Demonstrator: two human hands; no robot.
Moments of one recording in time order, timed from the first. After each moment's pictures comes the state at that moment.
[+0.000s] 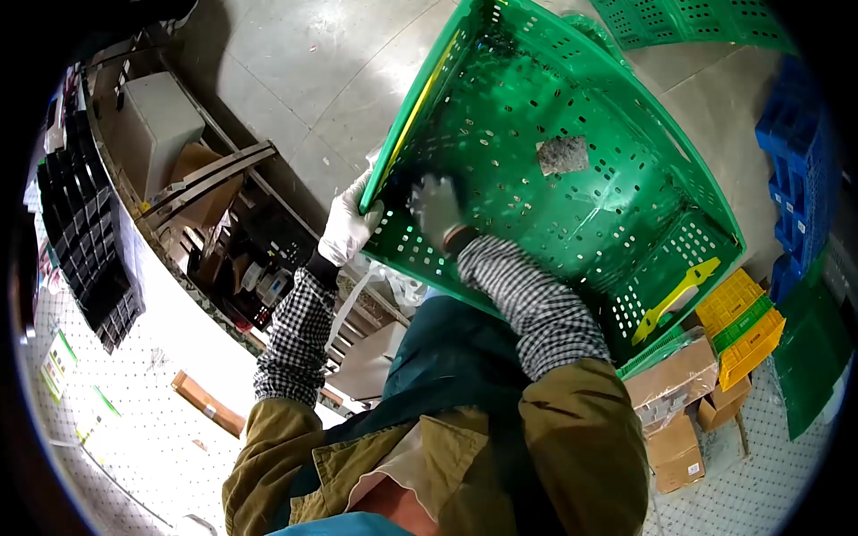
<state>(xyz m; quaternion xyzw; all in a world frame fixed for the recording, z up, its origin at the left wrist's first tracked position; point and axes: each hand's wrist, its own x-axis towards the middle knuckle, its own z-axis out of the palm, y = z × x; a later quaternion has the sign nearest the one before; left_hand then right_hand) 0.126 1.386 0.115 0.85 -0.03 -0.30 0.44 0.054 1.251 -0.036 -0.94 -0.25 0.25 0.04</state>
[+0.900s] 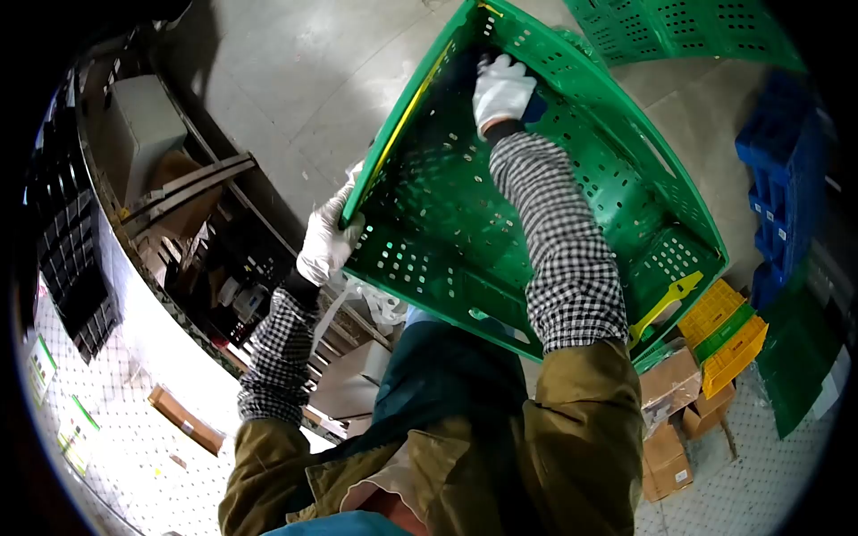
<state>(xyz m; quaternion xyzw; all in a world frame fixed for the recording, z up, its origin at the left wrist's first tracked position) 0.120 1.389 0.107 0.87 -0.04 -0.26 0.42 0.237 1.106 -0.008 -0.98 0.08 0.08 -0.14</state>
